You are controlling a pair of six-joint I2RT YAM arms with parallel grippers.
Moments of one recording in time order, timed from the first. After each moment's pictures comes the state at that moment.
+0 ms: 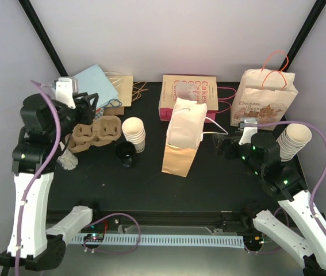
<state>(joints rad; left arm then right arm) -0.10 0.93 1.48 -0.74 0.25 -0.19 0.53 0.66 0.89 -0.63 0.09 0.37</state>
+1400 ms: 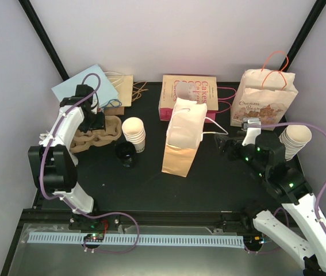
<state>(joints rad) 0.04 1.64 1.39 -0.98 -0.03 -0.12 0.53 0.64 0.94 -0.68 0.08 0.37</state>
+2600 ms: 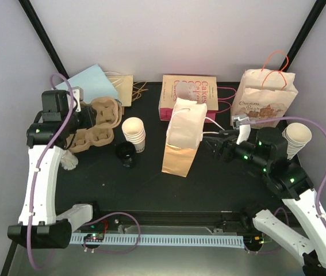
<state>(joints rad) 0.04 1.12 1.38 -0.97 0.14 -0.18 0.53 0.68 1.00 -0.66 -0.22 0.37</state>
